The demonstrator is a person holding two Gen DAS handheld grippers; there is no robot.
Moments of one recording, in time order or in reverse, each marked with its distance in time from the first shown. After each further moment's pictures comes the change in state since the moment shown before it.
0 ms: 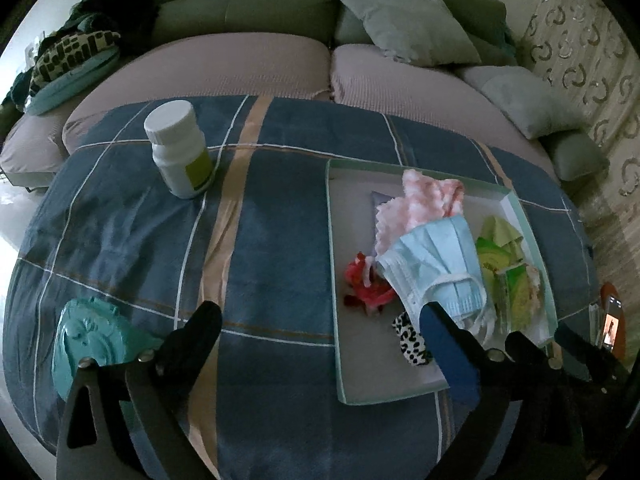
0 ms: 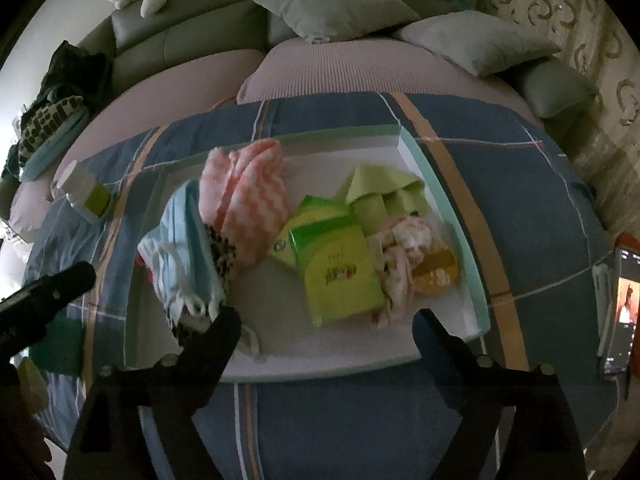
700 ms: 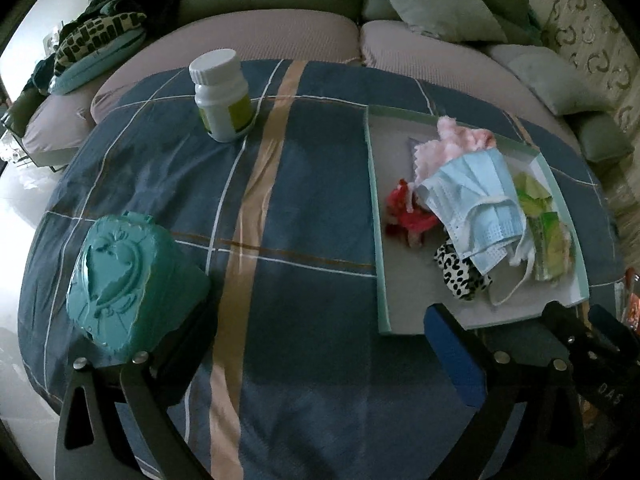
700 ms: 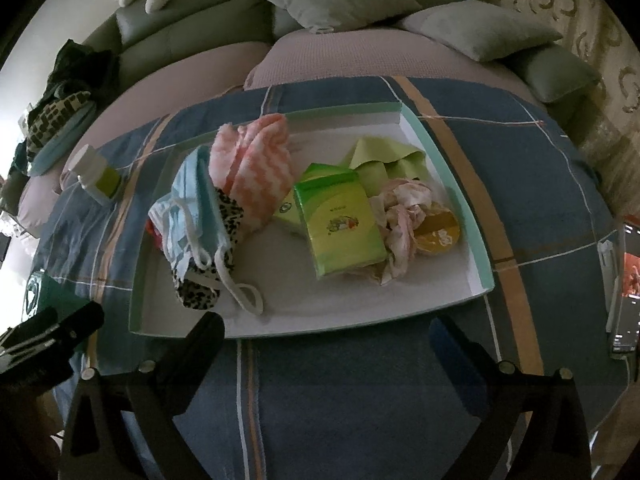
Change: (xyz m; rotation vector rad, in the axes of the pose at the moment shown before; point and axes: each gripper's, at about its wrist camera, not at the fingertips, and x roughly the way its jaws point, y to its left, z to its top) left arm -0.002 0.014 -0.043 -0.020 0.068 0.108; right arm -0.006 -0.002 -0.021 -0.007 0.020 0.039
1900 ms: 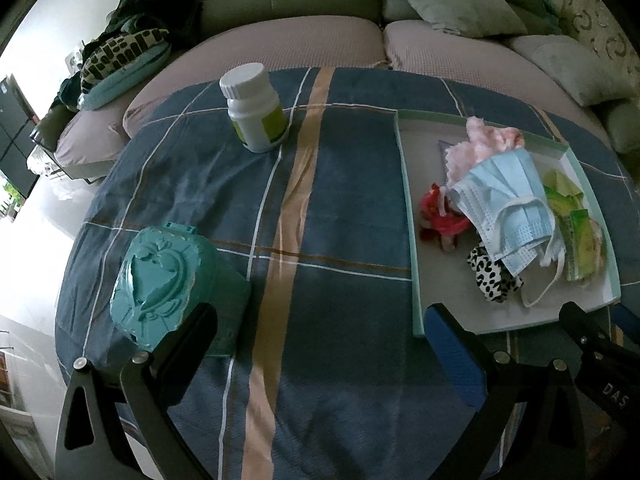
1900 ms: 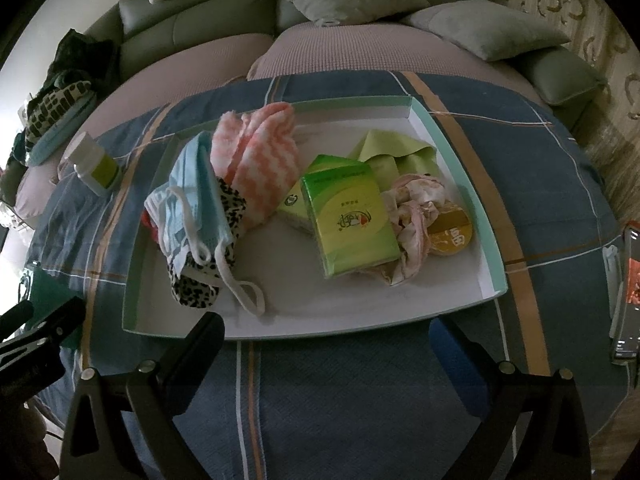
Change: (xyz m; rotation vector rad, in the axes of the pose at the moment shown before) left arm -0.006 0.000 0.001 0.027 -0.016 0.160; right arm 0.012 0.005 0.002 -0.023 0.021 -0.010
